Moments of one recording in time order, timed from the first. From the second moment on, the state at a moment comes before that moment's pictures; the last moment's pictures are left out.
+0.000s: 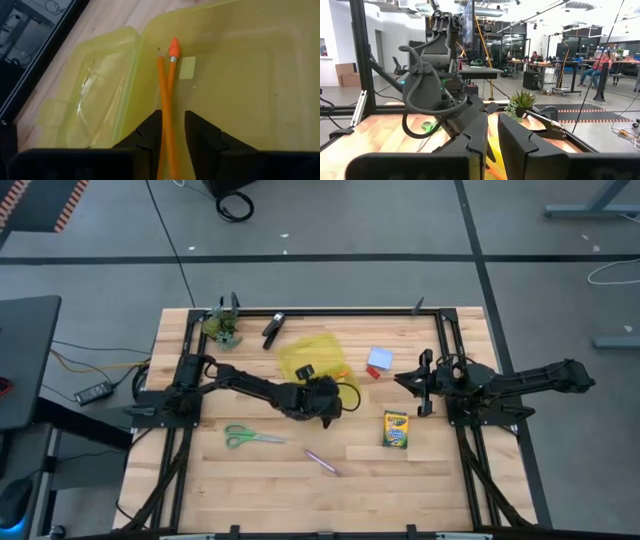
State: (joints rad) left arm -0.11 2.06 1.35 -0.37 -0.74 -0.33; right arm 0.07 0.31 0.01 0.46 0.21 -0.06
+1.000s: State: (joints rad) left arm -0.29 1.85 1.35 -0.55 -0.38 -0.24; right arm 0.07 0.31 0.01 0.45 0.20 -0.06
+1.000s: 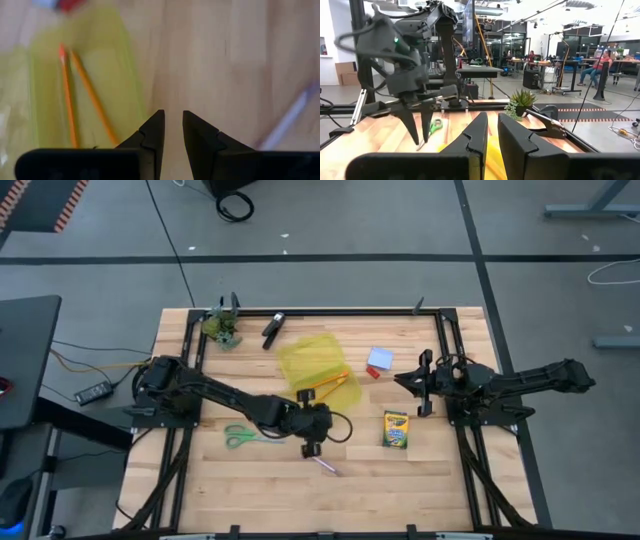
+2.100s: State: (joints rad) left arm -0.42 1.55 1.01 -1.00 -0.25 -0.36; right arm 0.07 0.31 0.01 0.45 0.20 -0.06
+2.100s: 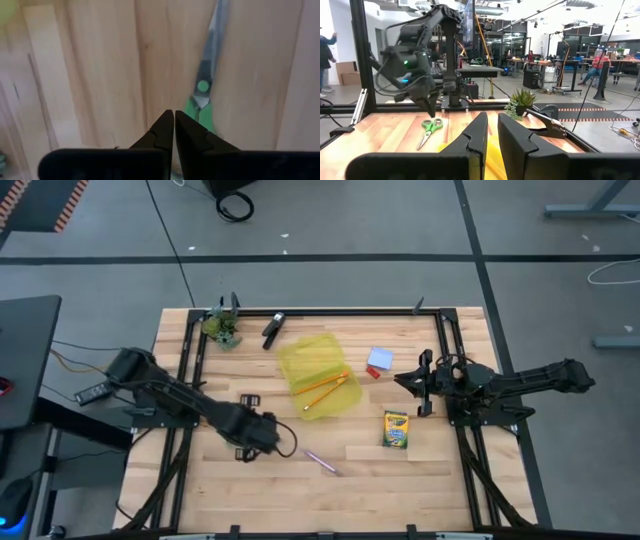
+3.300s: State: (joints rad) left arm -0.62 1.43 0.89 -1.10 -0.02 -0.75; right arm 0.07 0.31 0.01 0.45 0.20 -0.06
